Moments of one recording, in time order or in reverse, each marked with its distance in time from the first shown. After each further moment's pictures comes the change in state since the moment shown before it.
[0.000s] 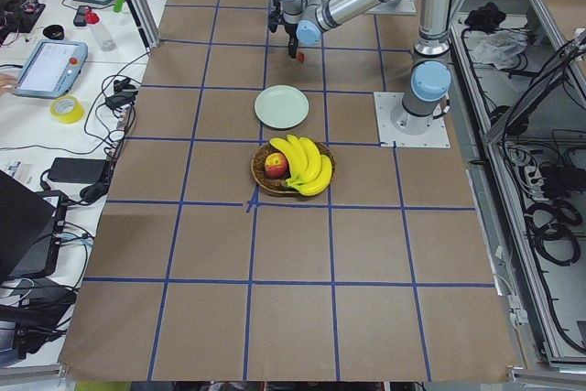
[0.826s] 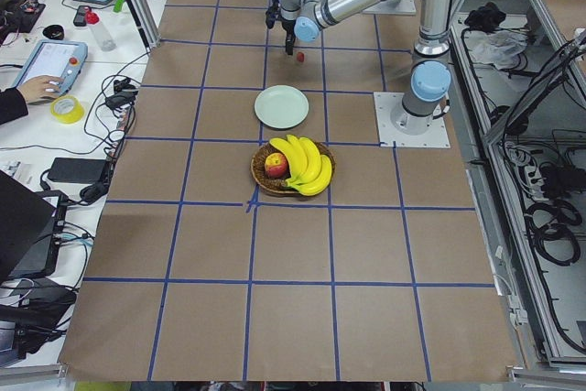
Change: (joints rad) left arm 0.001 0.003 0.016 -0.002 -0.001 0.000; right arm 0.000 -0.010 -0.008 0.004 0.000 -0.001
